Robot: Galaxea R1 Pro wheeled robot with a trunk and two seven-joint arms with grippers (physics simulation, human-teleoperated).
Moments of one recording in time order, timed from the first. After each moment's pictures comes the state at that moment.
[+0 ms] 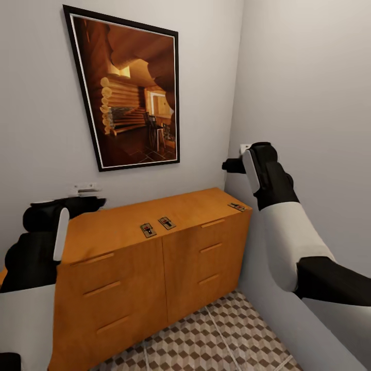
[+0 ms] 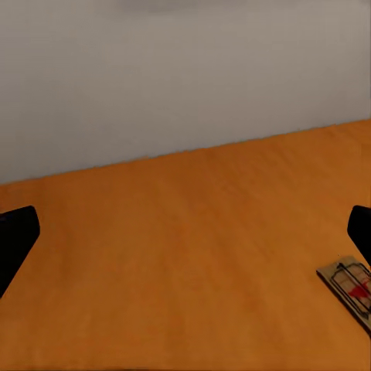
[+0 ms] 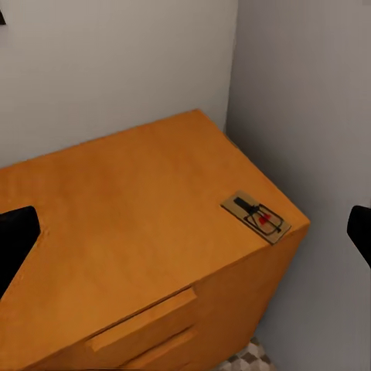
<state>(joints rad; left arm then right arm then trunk) -0.81 0.14 0.15 -1.52 -0.03 1.03 -0.08 -1.33 0.13 -0.03 -0.94 -0.01 1.04 -0.17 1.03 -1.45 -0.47</state>
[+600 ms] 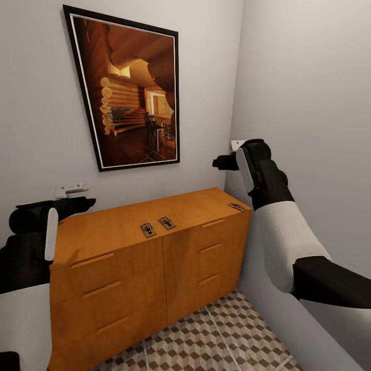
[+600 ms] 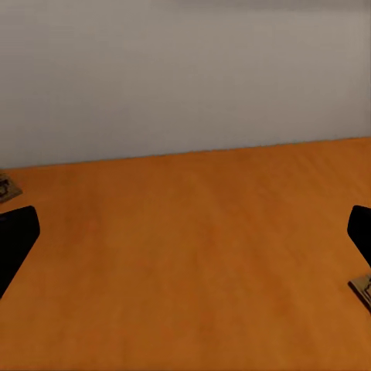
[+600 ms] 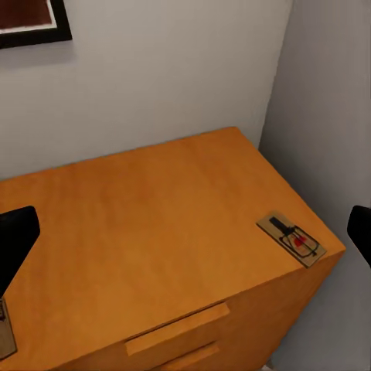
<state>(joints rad) -0.81 0.14 0.24 -1.52 -0.03 1.04 -0.08 -1.33 0.15 0.02 -0.97 -0.01 1.04 -0.10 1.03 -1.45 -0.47</state>
